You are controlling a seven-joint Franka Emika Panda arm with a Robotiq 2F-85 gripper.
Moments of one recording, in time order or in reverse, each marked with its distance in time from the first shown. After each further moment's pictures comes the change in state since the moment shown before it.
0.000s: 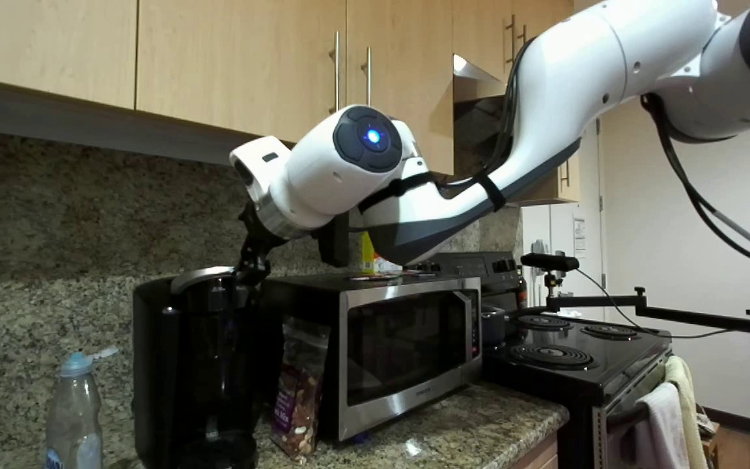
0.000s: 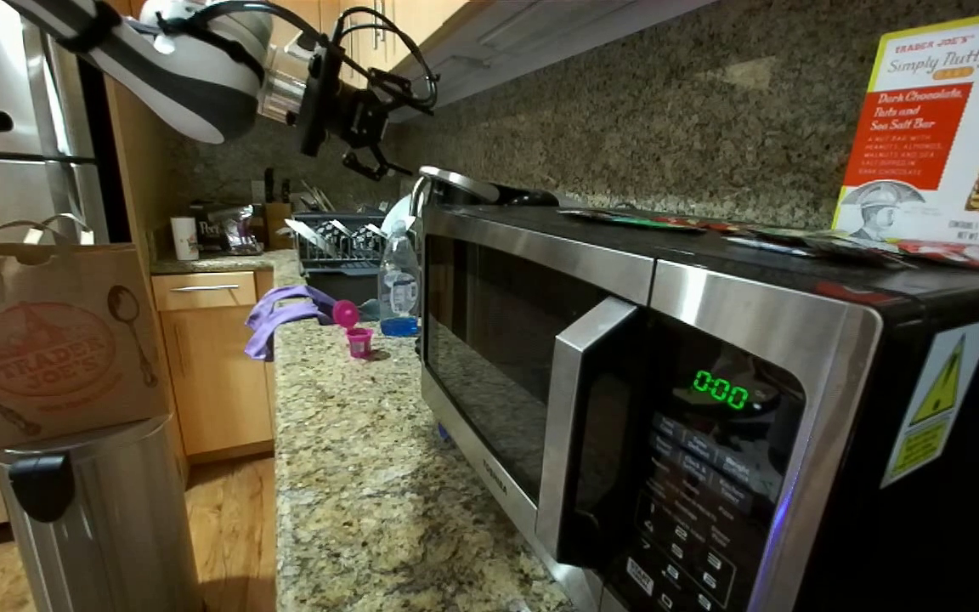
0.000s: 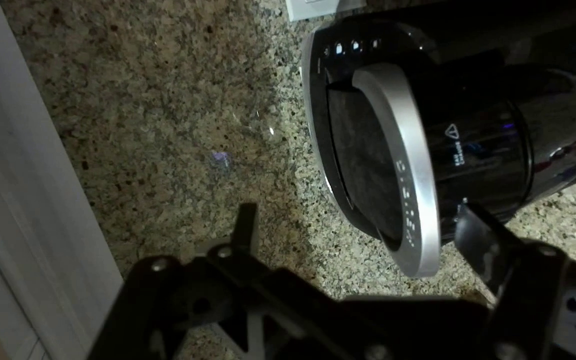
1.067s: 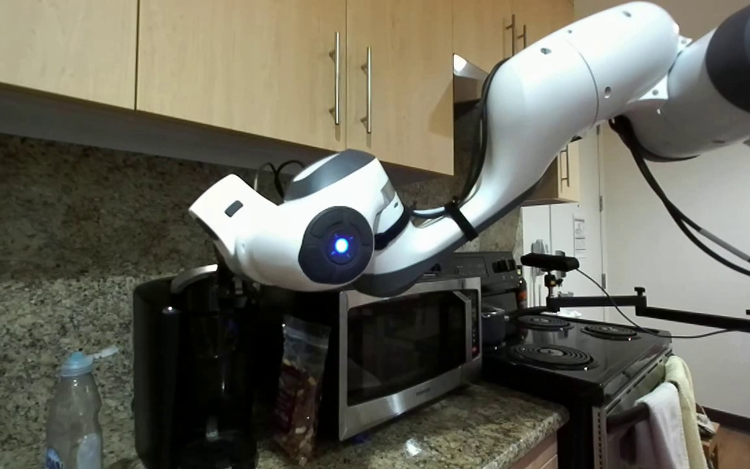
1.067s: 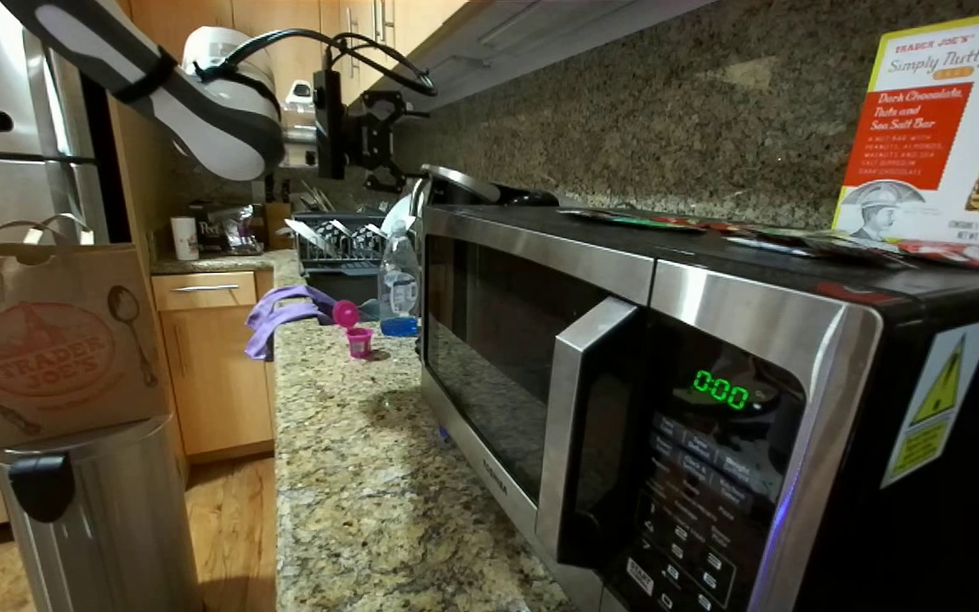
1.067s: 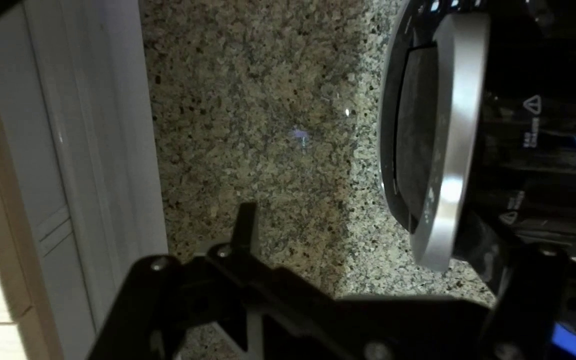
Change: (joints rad) arm 0.040 0.127 0.041 0.053 -0.432 -0.237 0.134
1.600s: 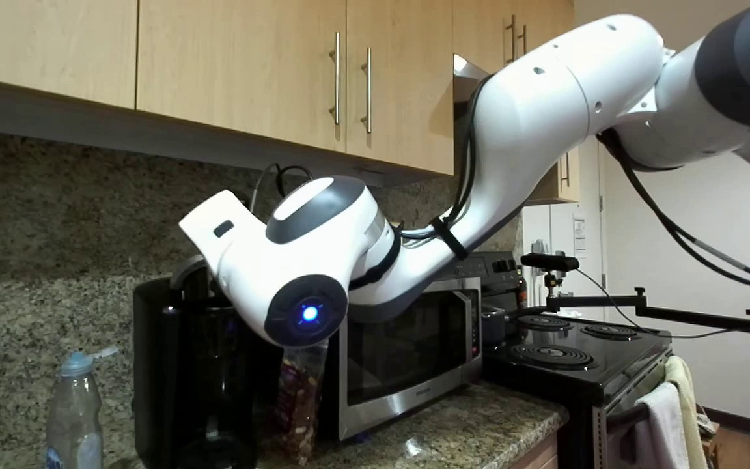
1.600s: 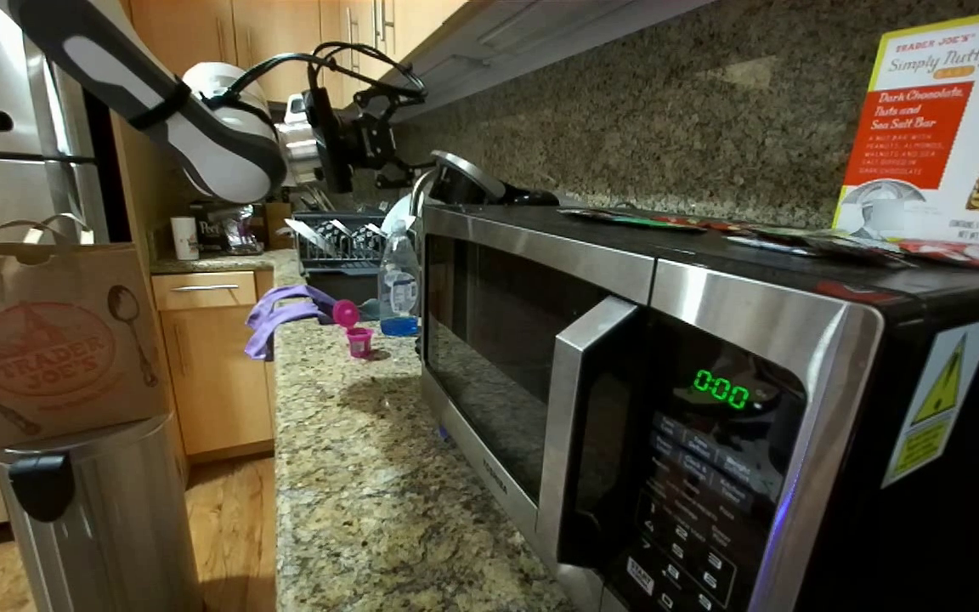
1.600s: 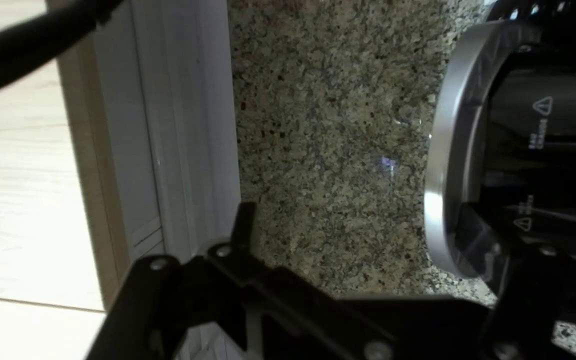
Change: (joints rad) arm 0.022 0.063 0.029 0.000 -0.153 -0.283 0.158
